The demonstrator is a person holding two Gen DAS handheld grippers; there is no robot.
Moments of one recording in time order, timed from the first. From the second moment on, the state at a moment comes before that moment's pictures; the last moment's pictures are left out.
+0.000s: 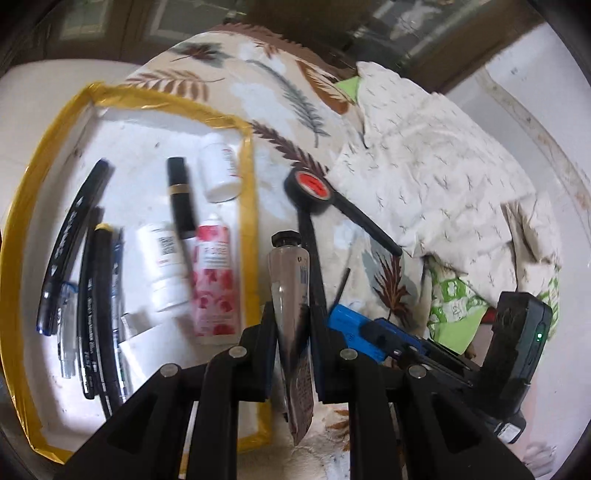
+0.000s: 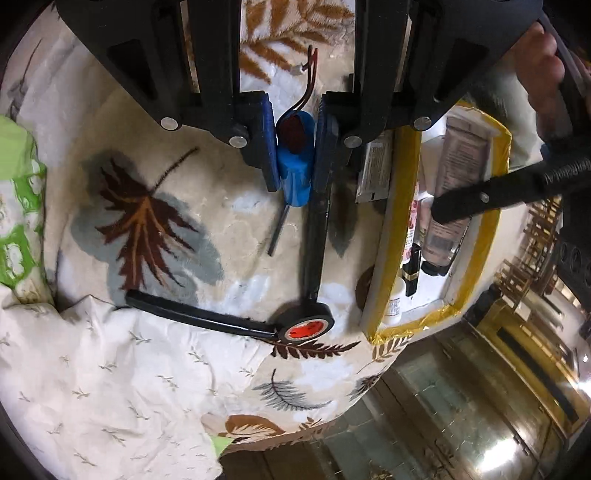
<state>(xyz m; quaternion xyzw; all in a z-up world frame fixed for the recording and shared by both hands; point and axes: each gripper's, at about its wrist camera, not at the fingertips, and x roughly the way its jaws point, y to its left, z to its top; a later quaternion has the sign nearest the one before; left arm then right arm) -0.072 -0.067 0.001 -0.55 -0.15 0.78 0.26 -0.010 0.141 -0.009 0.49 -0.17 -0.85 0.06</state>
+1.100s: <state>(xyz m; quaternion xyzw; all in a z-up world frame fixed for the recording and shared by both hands) -0.137 -0.155 0.005 -0.55 -0.15 0.80 0.19 -0.073 0.056 0.024 0.45 -0.21 -0.84 0.20</state>
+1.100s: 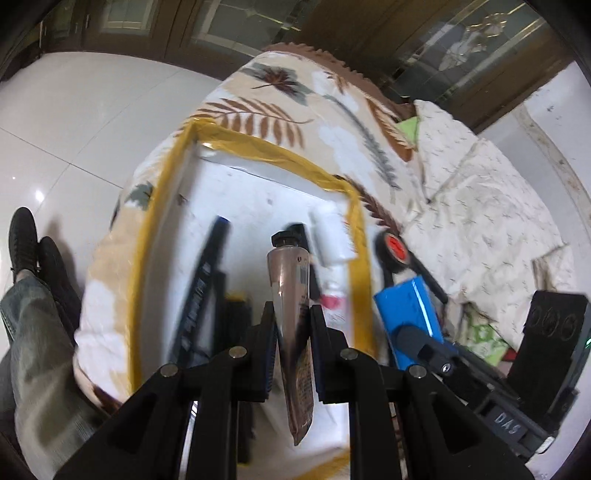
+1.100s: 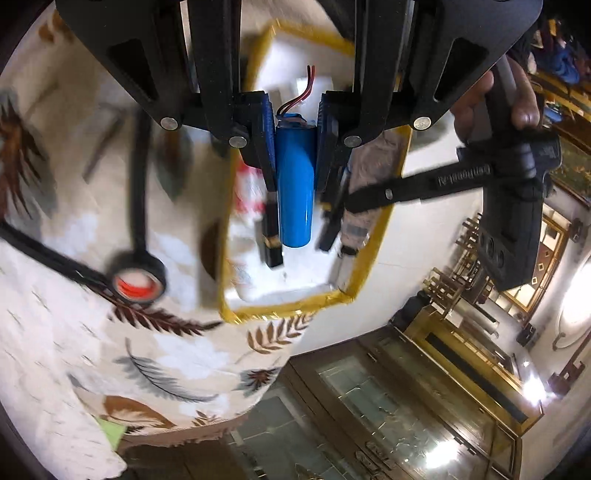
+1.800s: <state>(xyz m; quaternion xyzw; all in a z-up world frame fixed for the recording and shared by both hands) -0.197 -0.160 -0.035 -0.55 -0.14 0.80 0.17 -0.176 0.028 -0.013 0.49 -0.24 -0.82 0.18</state>
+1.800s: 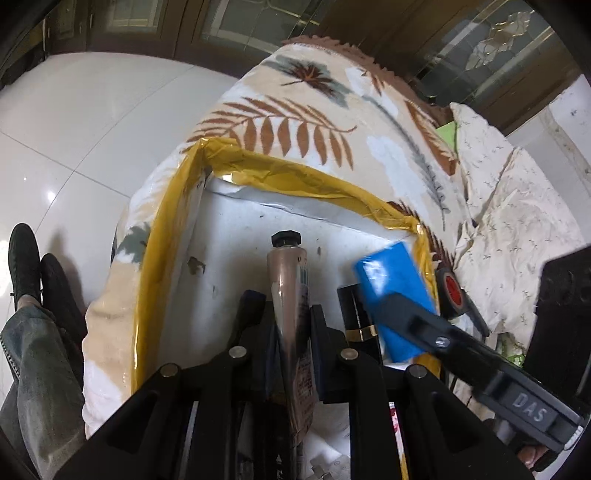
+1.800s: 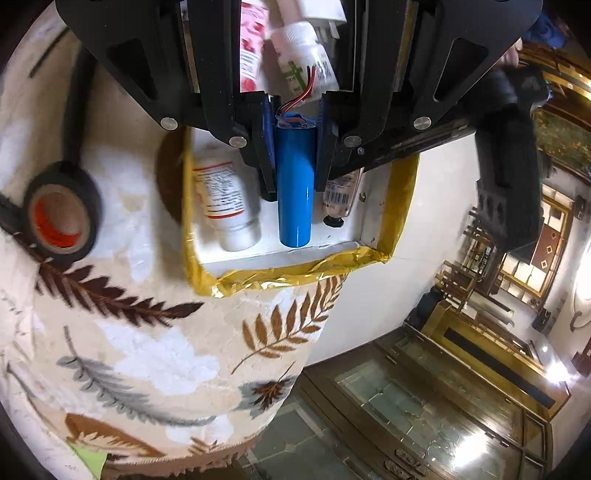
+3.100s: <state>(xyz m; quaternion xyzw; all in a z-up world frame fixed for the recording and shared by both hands) -0.171 -0.148 -0.029 -0.53 -0.12 0.81 0.21 -0.136 0.066 -0.007 0.46 -0.29 -0.81 0.20</state>
